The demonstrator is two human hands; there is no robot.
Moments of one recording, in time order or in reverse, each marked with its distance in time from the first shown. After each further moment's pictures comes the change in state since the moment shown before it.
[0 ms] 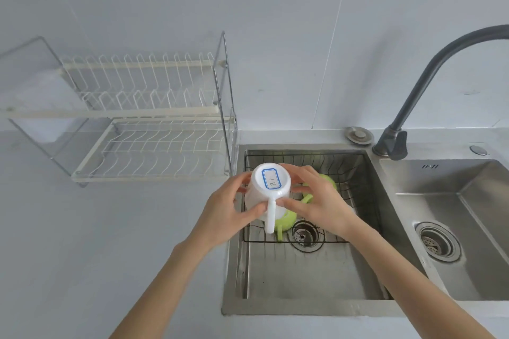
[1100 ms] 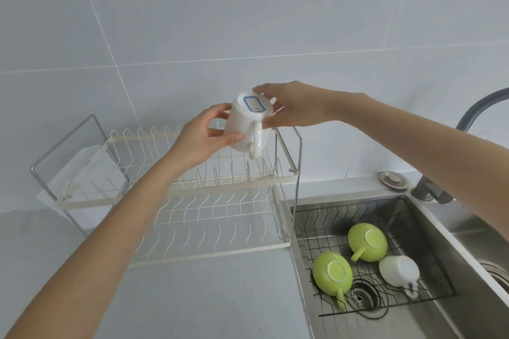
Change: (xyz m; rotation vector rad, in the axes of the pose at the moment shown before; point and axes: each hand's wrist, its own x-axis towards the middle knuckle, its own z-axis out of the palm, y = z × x) left_hand 0.136 0.003 -0.247 -0.047 0.057 0.201; right_hand 0.212 -0.220 0.004 -0.671 -0.119 -0.124
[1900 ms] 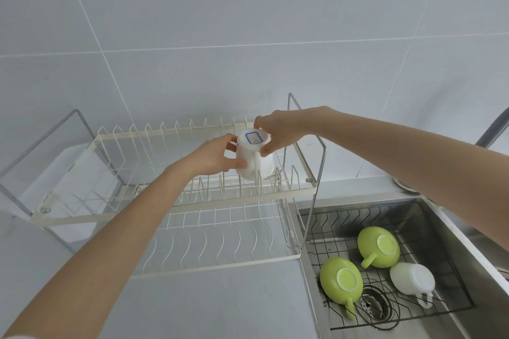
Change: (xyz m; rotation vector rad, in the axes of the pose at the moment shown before) left_hand 0.055 -0.068 0.019 0.263 -0.336 -0.284; right_hand 0.084 0.027 0.056 -0.317 -0.352 0.122
